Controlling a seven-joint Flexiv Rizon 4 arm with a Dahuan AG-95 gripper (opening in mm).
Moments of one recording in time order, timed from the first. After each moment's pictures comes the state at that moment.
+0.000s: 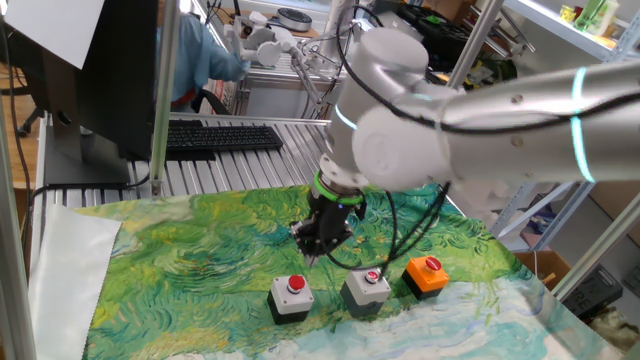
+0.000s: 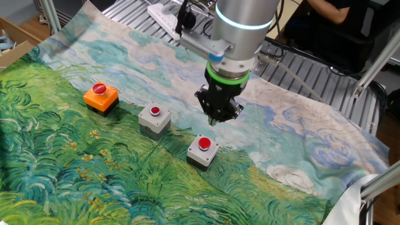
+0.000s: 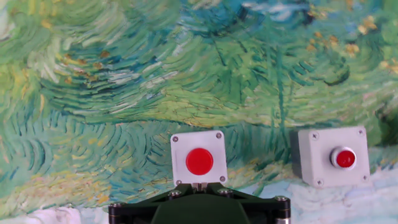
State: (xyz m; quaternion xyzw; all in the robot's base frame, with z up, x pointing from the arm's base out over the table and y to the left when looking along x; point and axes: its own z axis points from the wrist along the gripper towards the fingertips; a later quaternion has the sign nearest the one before) arm 0.488 0.101 0.164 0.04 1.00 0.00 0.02
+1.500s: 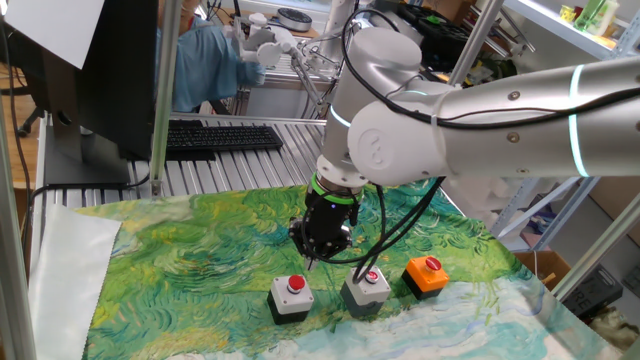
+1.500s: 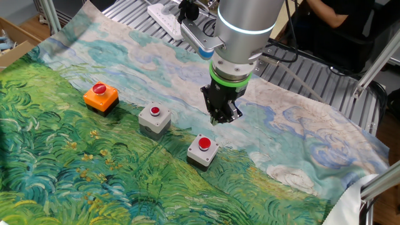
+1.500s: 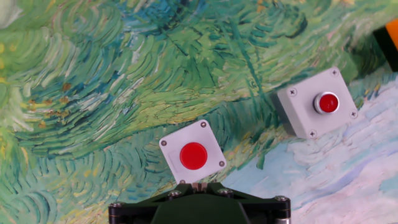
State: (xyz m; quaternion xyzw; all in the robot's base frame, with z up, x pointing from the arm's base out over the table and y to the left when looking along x) arm 0.485 0.104 0.163 0.21 0.98 0.00 0.00
